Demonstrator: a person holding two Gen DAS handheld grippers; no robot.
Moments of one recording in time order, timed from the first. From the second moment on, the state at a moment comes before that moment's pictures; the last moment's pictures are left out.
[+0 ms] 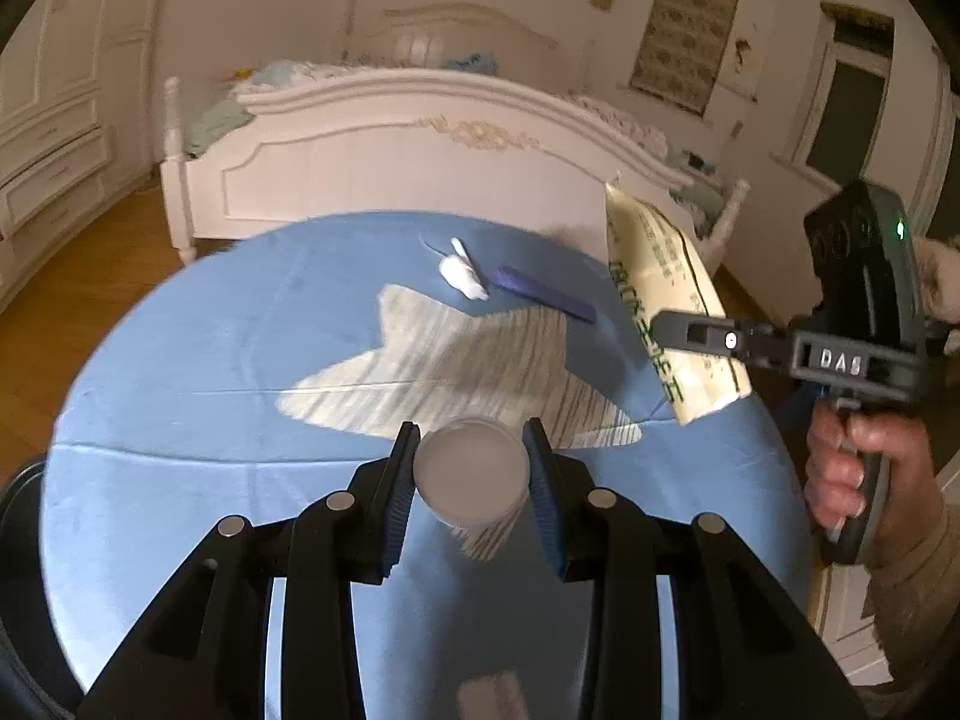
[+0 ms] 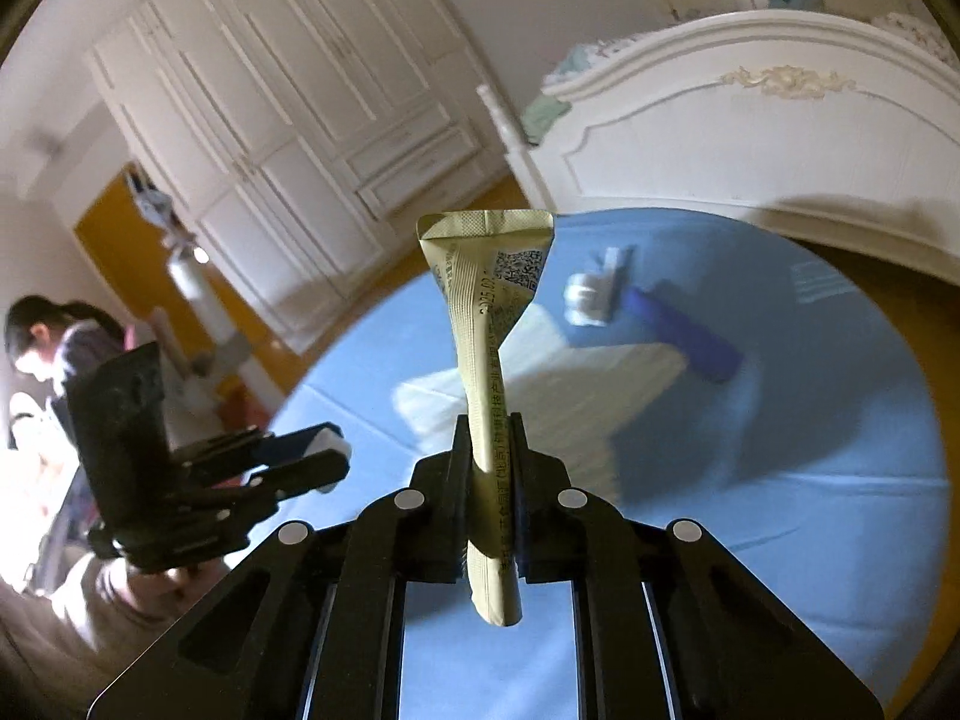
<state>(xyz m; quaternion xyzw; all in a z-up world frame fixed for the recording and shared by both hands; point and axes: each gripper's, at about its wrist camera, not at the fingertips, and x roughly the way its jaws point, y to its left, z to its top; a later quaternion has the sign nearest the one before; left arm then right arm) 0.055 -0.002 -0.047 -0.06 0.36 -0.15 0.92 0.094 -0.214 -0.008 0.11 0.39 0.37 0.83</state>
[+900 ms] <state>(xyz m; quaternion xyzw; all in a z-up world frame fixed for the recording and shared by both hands) -0.029 0.146 -0.016 -0.09 0.26 0.03 0.96 0.063 -0.014 0.016 0.05 0.42 0.49 0.76</state>
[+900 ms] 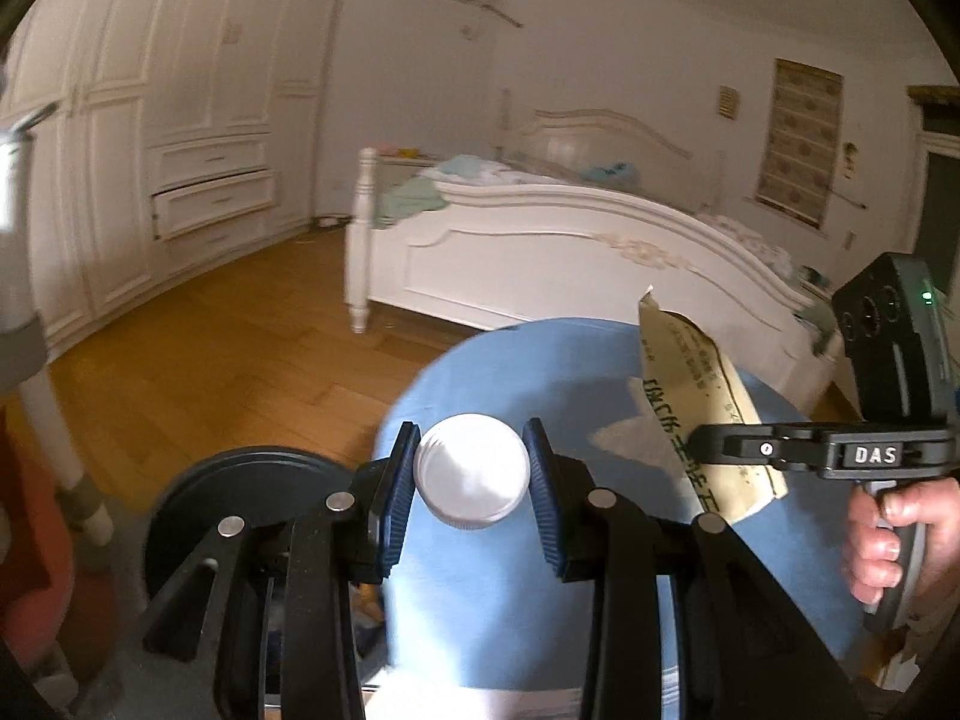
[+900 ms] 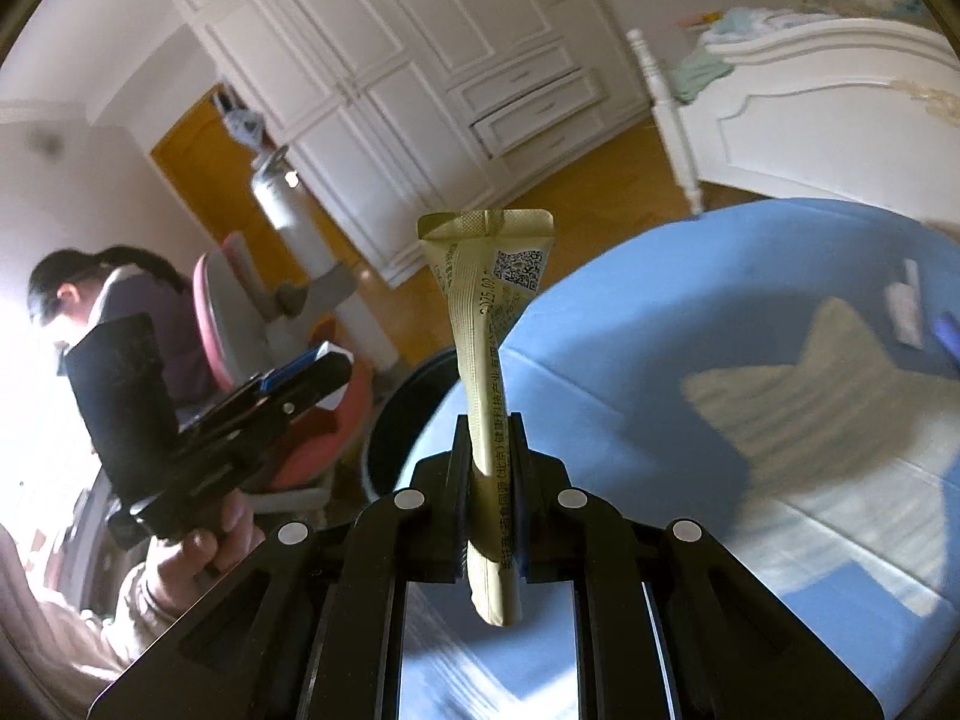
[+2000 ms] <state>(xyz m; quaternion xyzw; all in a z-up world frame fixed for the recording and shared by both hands) -0.066 0.291 -0.070 -0.18 0.29 0.17 0.92 0.037 0.185 -0.034 -0.03 0.48 0.52 0.71</state>
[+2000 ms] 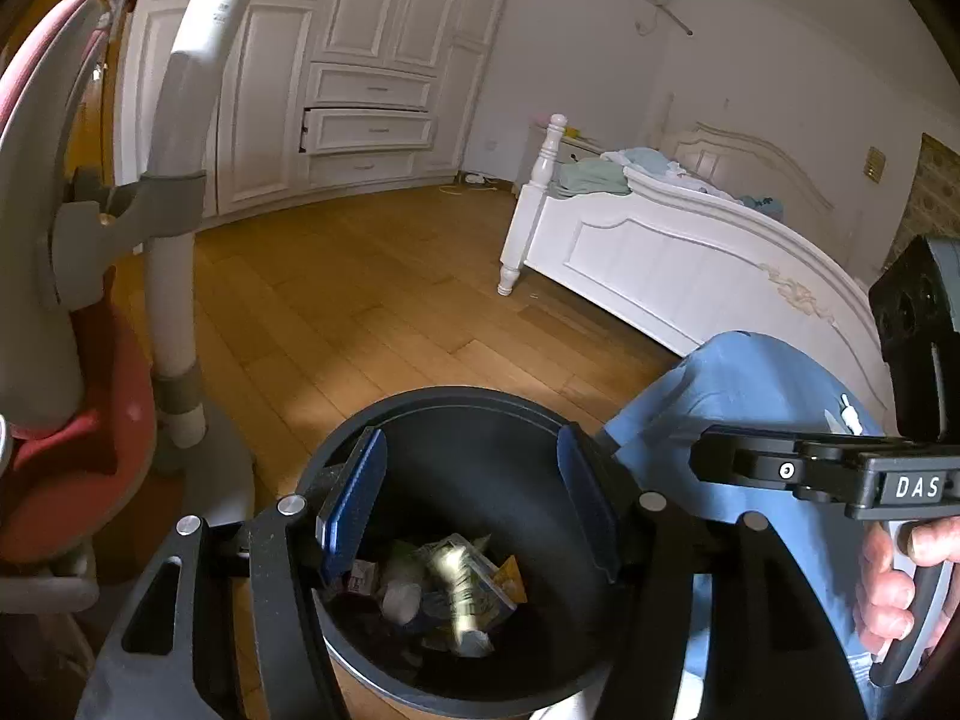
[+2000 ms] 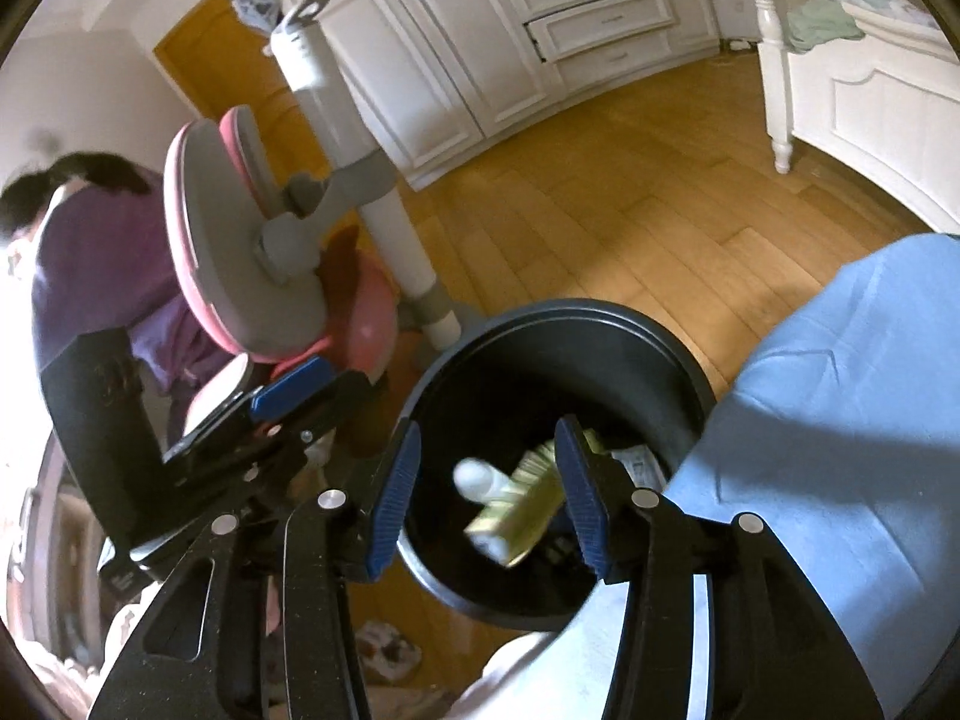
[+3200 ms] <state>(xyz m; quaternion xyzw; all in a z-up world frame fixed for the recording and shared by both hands) 0.188 -0.020 -0.063 -0.08 0.40 -0.17 0.89 0.195 -0.195 -0.046 -0.12 0.42 0.22 0.87</state>
